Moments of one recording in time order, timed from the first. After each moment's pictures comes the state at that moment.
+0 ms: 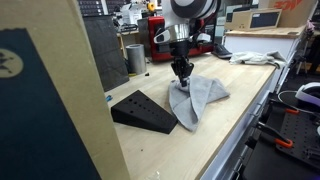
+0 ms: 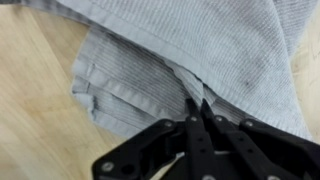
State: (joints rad) arm 0.14 0.23 0.16 -2.16 0.10 2.23 -1.03
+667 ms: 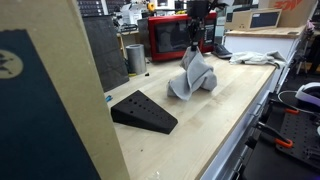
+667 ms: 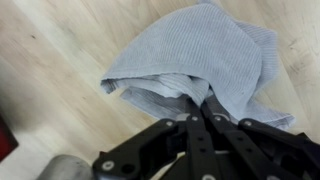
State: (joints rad) arm 0.06 -0.12 0.07 -2.30 0.04 2.26 -0.85
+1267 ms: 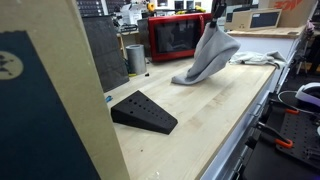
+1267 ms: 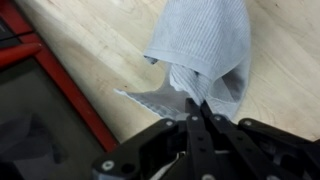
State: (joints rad) arm 0.00 -0.41 -0.03 -2.43 -0.11 2.27 -0.64
